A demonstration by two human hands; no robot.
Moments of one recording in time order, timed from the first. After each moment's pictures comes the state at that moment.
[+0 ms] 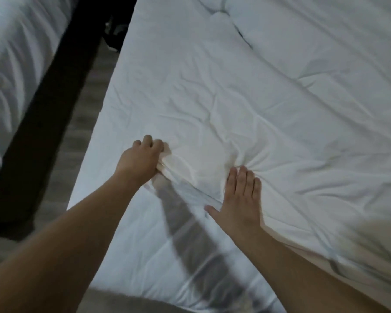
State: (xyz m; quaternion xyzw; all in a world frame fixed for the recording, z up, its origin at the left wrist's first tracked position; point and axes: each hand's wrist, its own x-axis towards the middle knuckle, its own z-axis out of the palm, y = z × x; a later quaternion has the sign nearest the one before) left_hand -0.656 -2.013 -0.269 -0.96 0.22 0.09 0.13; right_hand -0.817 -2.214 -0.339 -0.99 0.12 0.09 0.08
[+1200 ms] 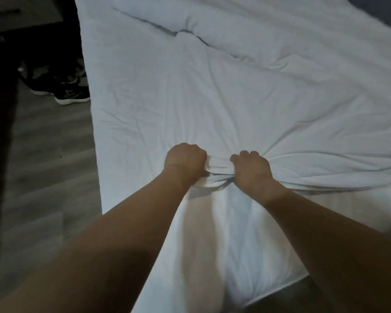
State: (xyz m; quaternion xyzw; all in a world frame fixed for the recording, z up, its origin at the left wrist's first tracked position) left_hand -0.632 -1.962 -0.244 -0.85 0.49 0.14 0.13; right_hand -0.748 -2.085 -0.299 -0.95 0.27 0.14 0.00
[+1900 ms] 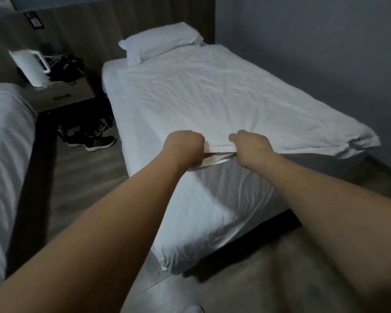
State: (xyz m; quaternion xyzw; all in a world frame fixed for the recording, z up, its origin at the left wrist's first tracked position) left_hand -0.832 -1.847 0.034 -0.86 0.49 0.01 0.11; right_hand -0.945 -1.989 -0.011 -0.96 0.27 0.02 -0.01
